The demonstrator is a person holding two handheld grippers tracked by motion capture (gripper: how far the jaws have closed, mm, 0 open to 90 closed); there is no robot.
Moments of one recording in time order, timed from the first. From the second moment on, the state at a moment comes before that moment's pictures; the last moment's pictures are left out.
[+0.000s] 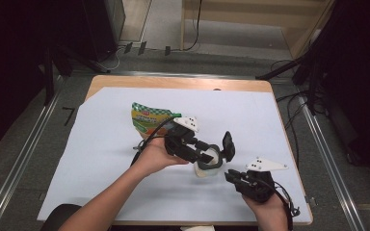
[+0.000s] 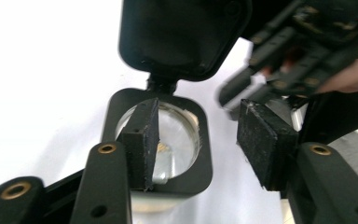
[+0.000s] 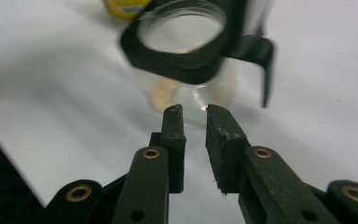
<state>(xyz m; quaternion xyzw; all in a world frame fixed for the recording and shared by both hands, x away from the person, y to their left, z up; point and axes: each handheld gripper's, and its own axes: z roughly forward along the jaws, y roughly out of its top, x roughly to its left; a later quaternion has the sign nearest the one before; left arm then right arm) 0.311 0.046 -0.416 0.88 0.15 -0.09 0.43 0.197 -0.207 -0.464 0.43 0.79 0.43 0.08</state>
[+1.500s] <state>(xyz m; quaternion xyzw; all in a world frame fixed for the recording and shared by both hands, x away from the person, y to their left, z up) 0.319 0.166 -0.394 0.86 0.24 -0.05 0.44 0.231 -0.065 -0.459 0.30 0.84 0.45 0.05</state>
